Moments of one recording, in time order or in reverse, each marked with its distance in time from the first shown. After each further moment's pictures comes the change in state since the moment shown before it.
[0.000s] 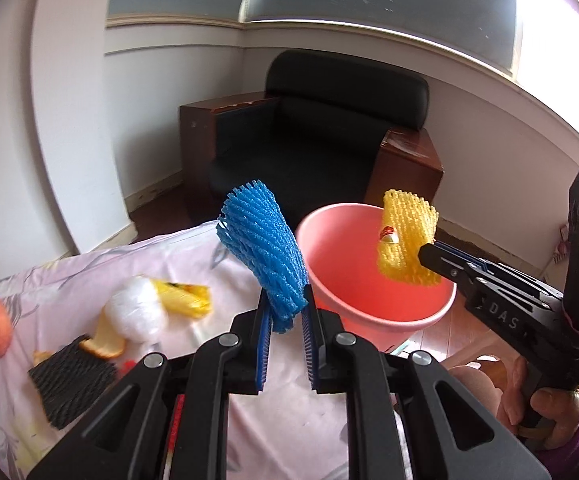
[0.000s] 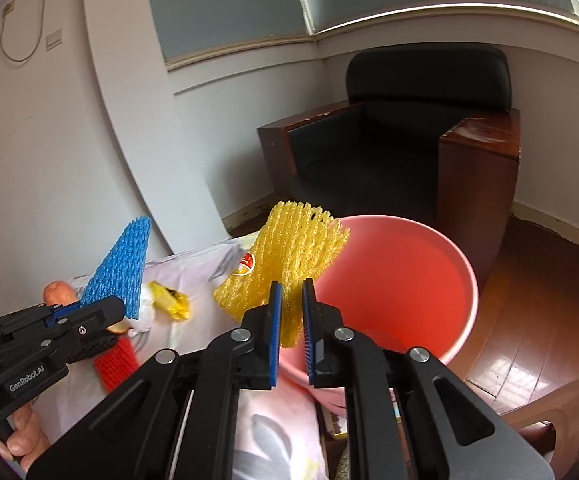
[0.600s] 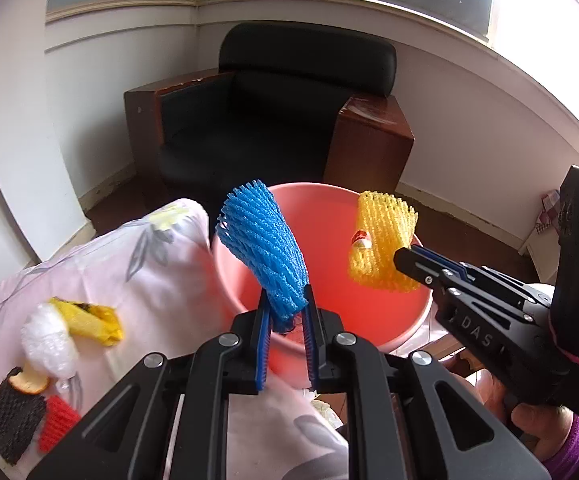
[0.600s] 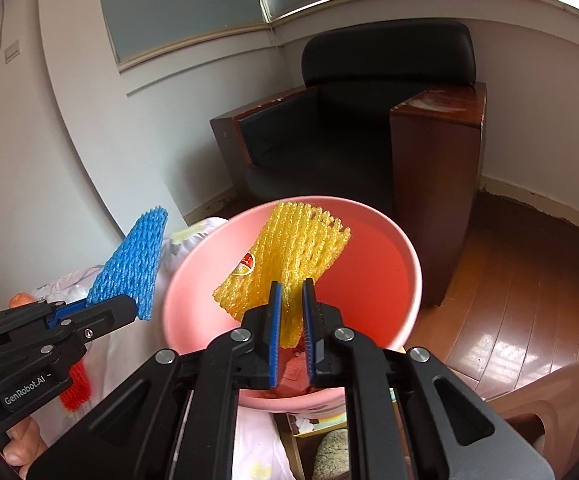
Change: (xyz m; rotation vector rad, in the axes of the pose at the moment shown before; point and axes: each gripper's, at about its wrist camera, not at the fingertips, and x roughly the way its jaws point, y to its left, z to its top) left arm 0.076 -0.054 0.017 0.071 0.098 -0.101; right arm 0.025 -0.059 -0.010 0.071 0.045 -0.094
